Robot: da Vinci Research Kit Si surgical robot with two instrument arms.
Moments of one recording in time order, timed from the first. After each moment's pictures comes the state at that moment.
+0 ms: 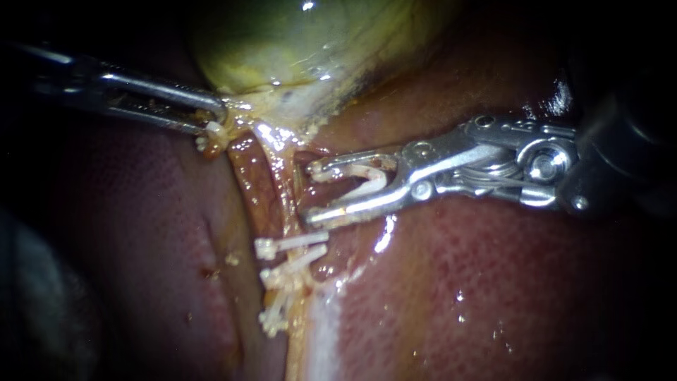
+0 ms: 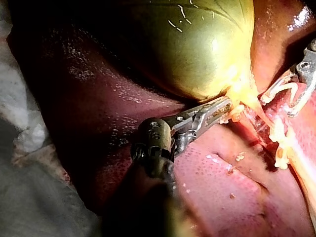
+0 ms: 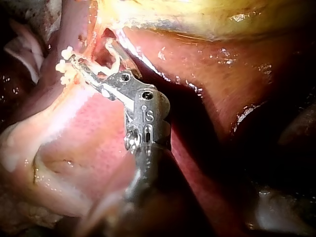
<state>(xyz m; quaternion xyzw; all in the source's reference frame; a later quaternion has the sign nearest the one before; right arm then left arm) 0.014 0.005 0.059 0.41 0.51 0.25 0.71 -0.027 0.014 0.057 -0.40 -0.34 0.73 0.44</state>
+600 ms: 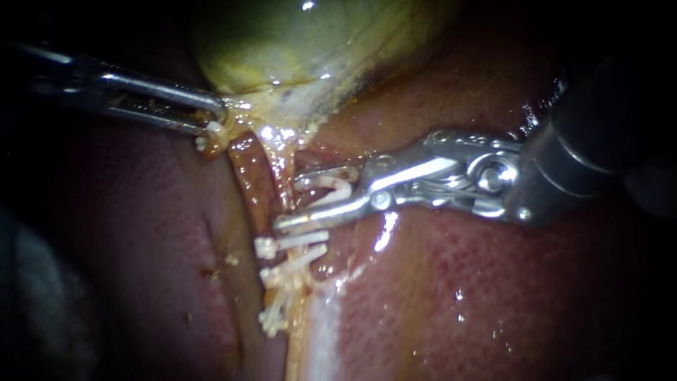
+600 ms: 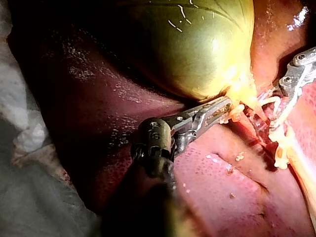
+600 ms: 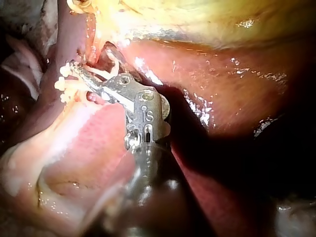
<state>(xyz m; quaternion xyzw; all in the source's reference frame) 0.017 0.003 0.062 0.42 0.49 0.28 0.71 -0.027 0.014 0.057 -0.40 -0.34 0.73 0.44</state>
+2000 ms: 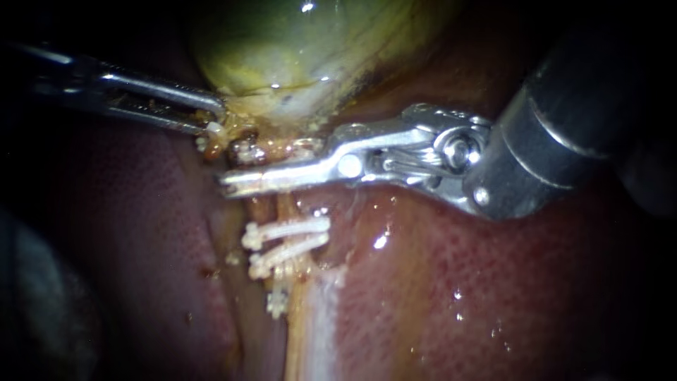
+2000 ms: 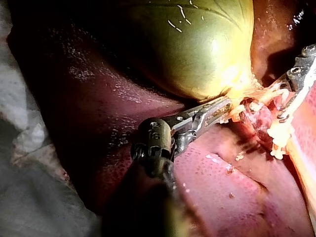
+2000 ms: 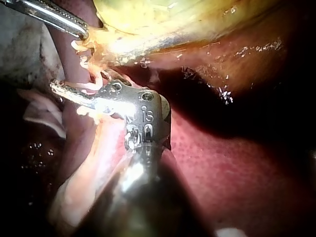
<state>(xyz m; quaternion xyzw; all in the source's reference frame) 0.020 0.006 0.055 0.46 0.55 0.35 0.60 -0.027 0.014 0.057 -0.40 -0.34 0.73 0.44</state>
